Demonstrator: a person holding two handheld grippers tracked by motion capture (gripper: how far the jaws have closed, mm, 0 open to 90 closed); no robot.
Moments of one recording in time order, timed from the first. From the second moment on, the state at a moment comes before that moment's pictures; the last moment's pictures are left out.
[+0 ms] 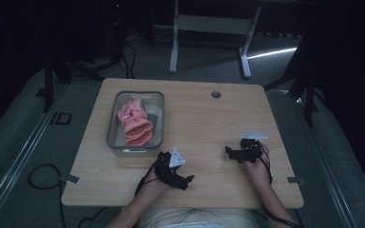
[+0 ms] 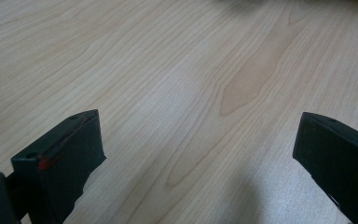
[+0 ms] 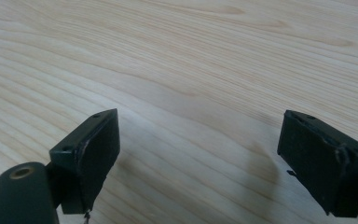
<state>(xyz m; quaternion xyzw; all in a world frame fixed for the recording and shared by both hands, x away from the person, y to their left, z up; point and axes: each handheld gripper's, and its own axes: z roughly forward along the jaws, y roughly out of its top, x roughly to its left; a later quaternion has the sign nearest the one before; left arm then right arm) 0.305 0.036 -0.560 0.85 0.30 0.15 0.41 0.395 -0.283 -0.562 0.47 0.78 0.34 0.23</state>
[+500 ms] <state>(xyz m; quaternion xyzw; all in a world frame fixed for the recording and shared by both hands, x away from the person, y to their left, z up) 0.302 0.041 -0.563 0.85 0.30 0.17 0.40 0.384 -0.310 -0.563 0.50 0.76 0.34 0.24</state>
